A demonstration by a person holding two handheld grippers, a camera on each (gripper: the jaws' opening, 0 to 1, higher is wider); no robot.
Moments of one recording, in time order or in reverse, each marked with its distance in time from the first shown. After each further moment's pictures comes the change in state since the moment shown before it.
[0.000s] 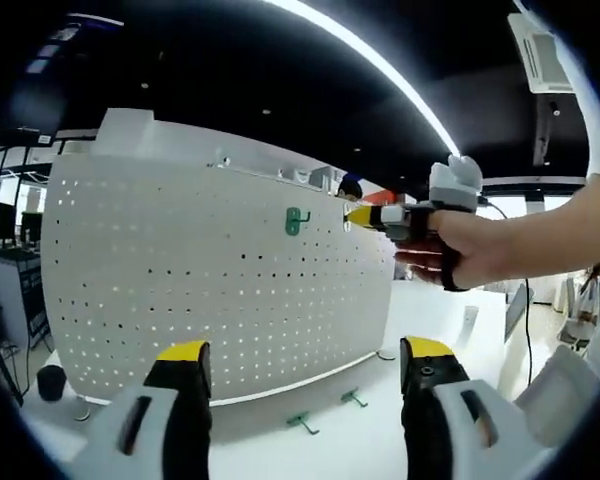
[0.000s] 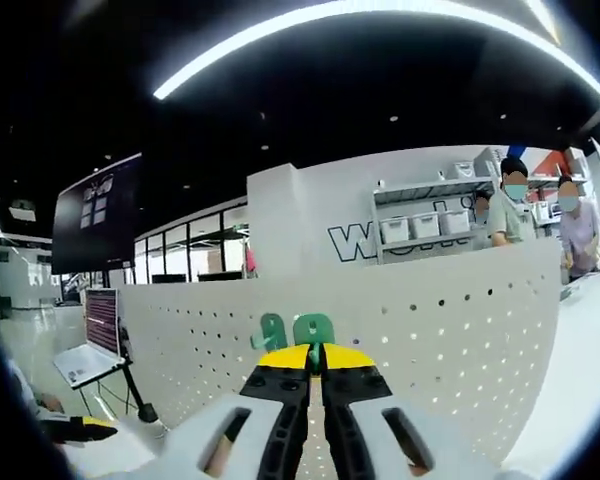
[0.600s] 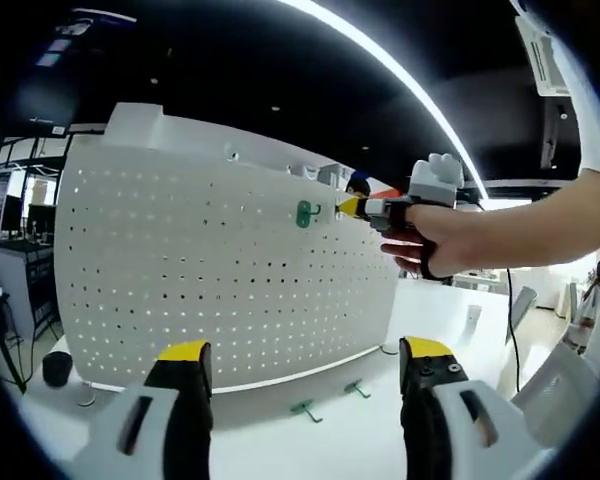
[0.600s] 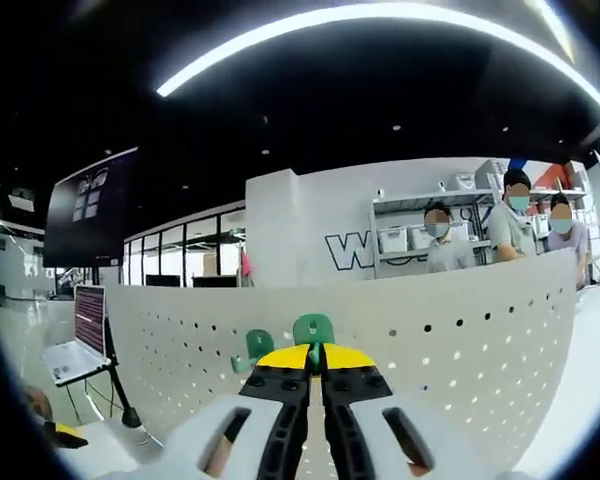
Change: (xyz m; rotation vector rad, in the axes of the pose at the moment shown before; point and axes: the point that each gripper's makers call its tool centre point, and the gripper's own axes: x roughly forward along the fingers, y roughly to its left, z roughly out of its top) left arm -0.012 0.006 -0.011 -0.022 0.017 0.026; right arm 0.032 -0.006 -0.003 -0.017 -0.030 -0.025
